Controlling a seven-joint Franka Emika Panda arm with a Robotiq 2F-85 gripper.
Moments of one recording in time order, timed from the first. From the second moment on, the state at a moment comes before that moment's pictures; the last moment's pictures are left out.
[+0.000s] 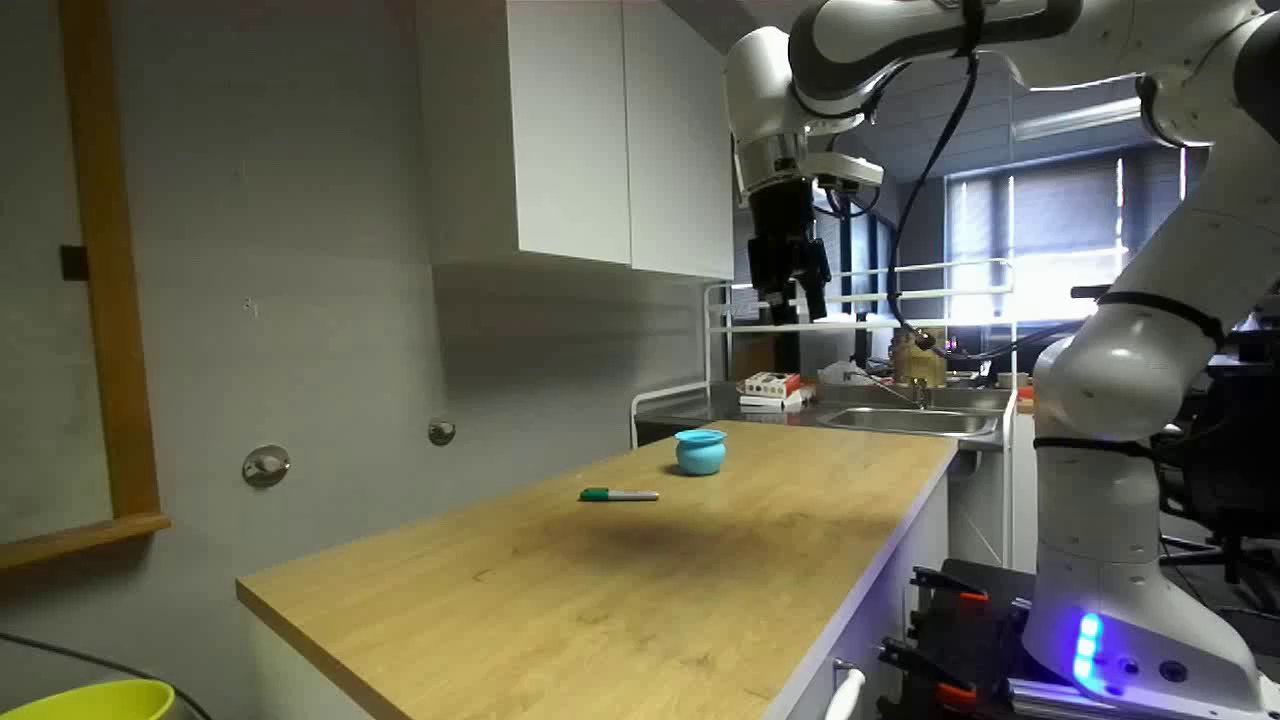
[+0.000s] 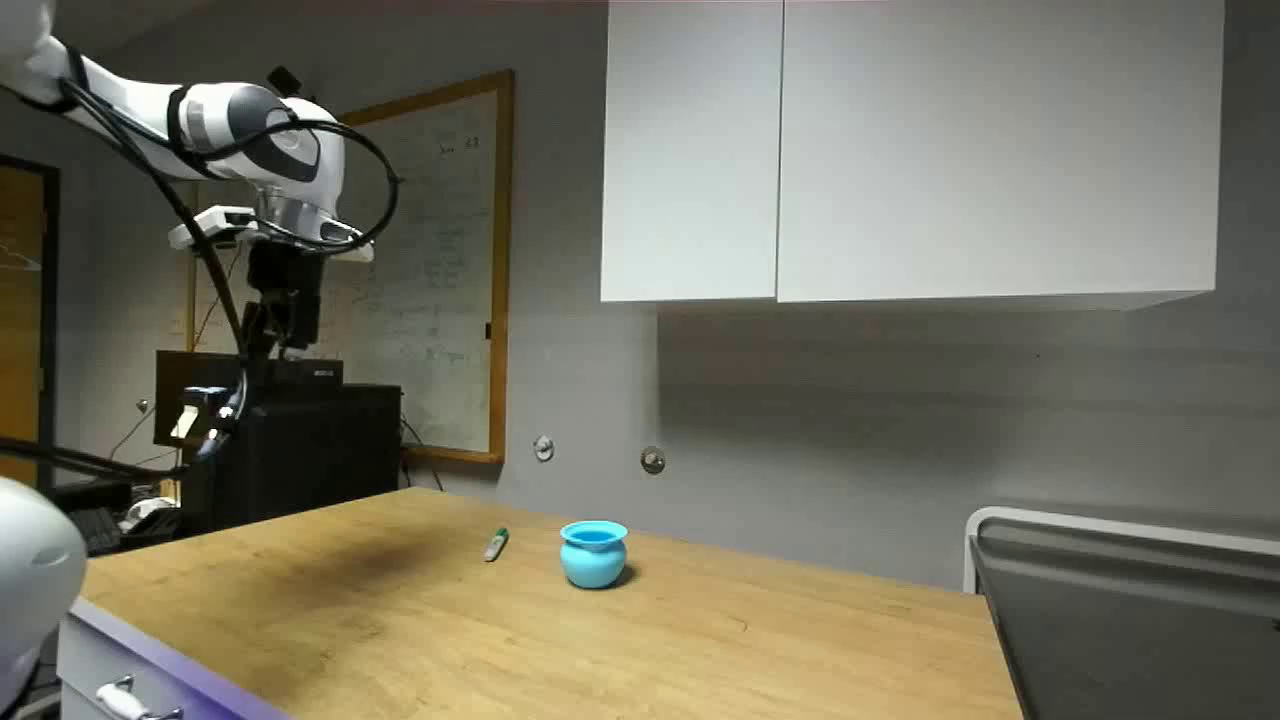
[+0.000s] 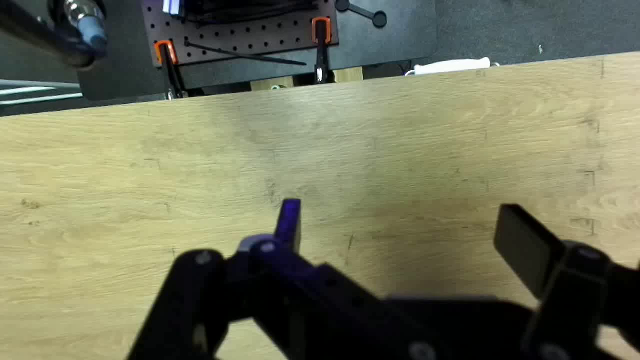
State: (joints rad) arm 0.09 -0.61 0.28 -2.21 0.15 1.47 0.46
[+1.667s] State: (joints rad) arm 0.07 -0.16 0.27 -1.98 -0.03 1.63 0.41
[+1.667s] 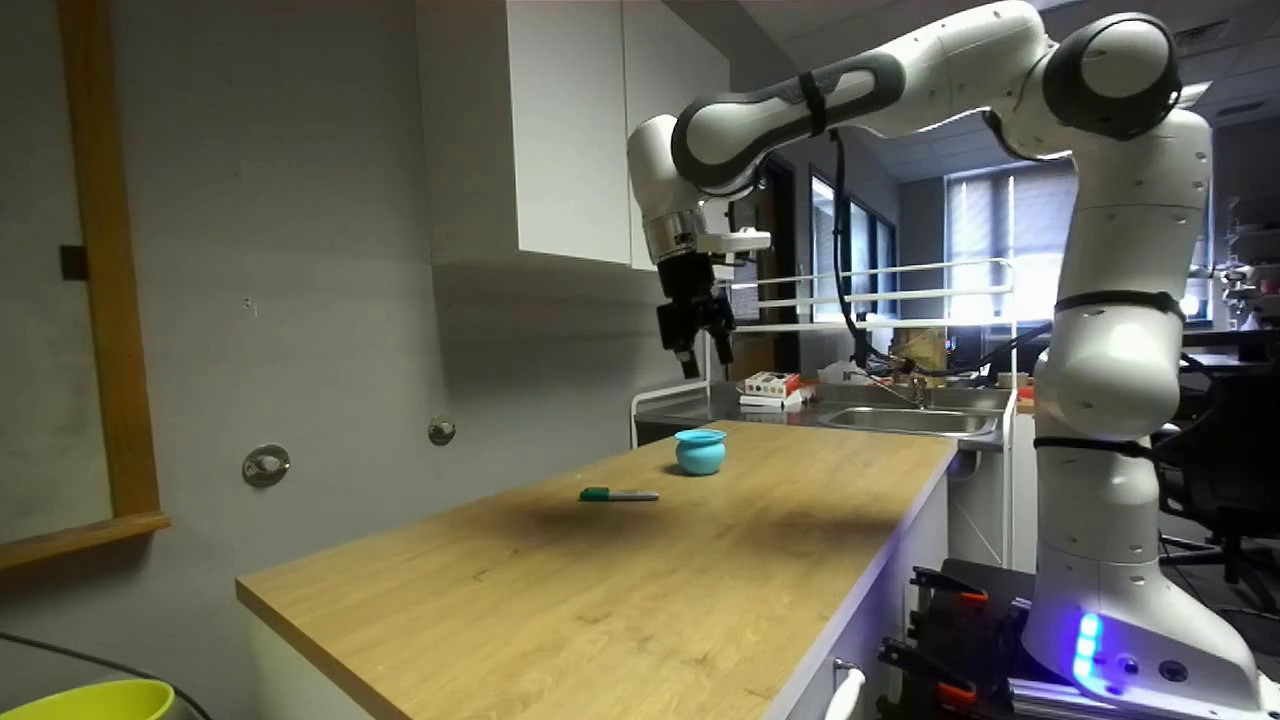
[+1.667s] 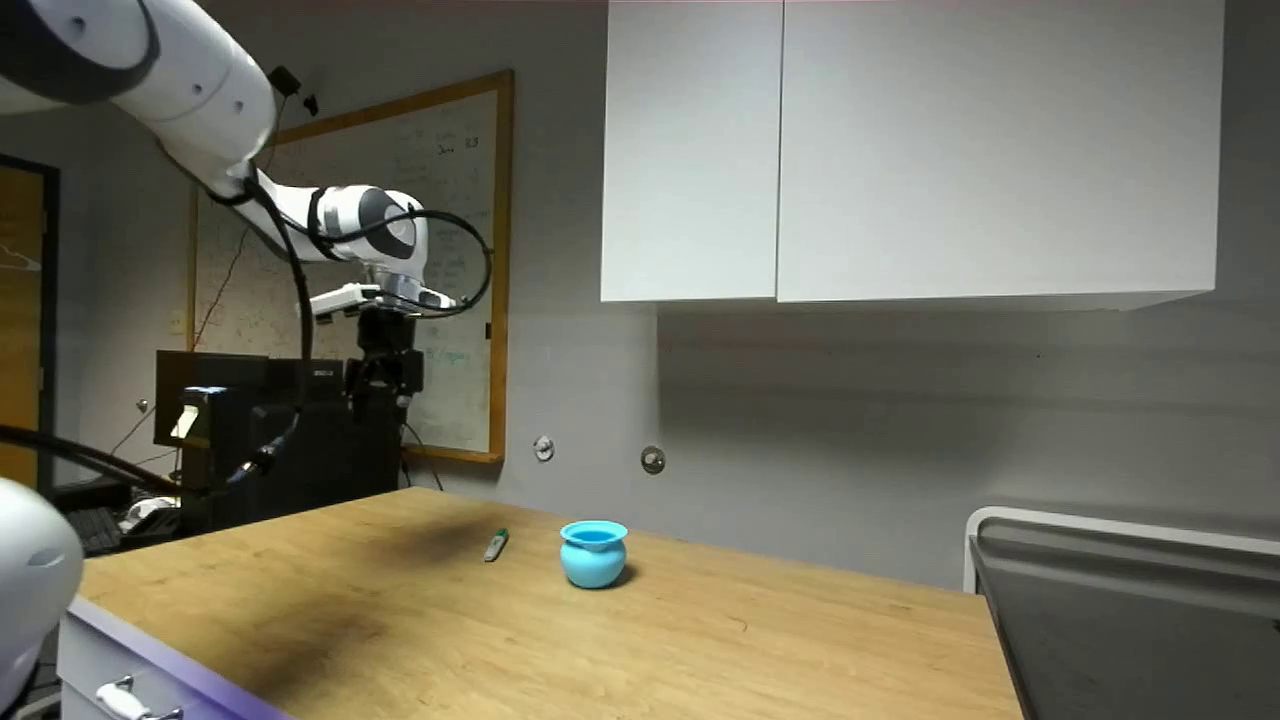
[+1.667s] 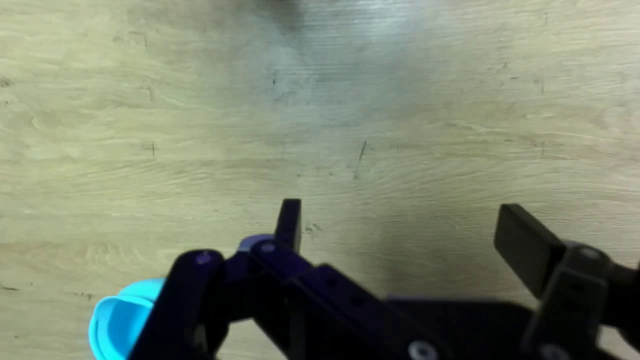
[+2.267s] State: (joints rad) arm 0.11 0.18 0.22 -1.75 -0.07 1.74 0.12
